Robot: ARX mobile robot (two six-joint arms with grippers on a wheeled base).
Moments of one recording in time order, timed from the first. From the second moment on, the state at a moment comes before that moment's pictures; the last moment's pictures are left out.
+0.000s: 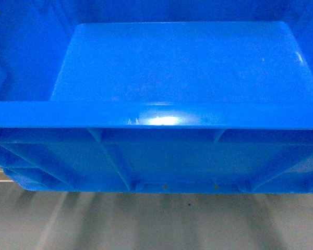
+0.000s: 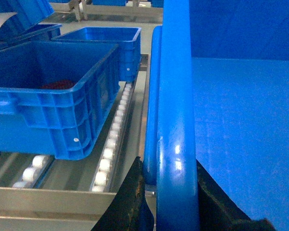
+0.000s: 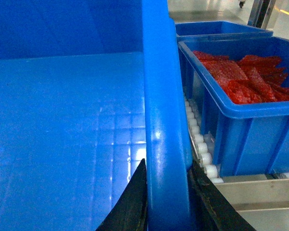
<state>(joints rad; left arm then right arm) -0.33 1.08 0.54 0.41 -0.40 -0.08 0.12 1.01 0.51 0.34 0.15 0.09</state>
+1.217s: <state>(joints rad) -0.33 1.09 0.54 0.41 -0.40 -0.08 0.12 1.02 0.51 0.34 0.15 0.09</state>
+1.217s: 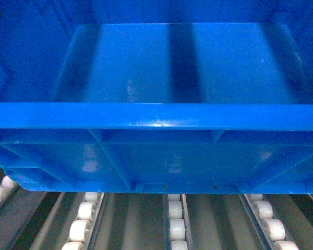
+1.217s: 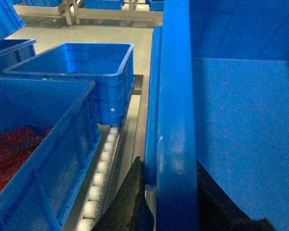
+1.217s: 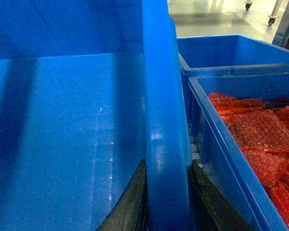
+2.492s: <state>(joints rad) -0.33 1.09 0.54 0.41 -0.40 -0.08 0.12 1.02 0.51 0.34 0.15 0.09</state>
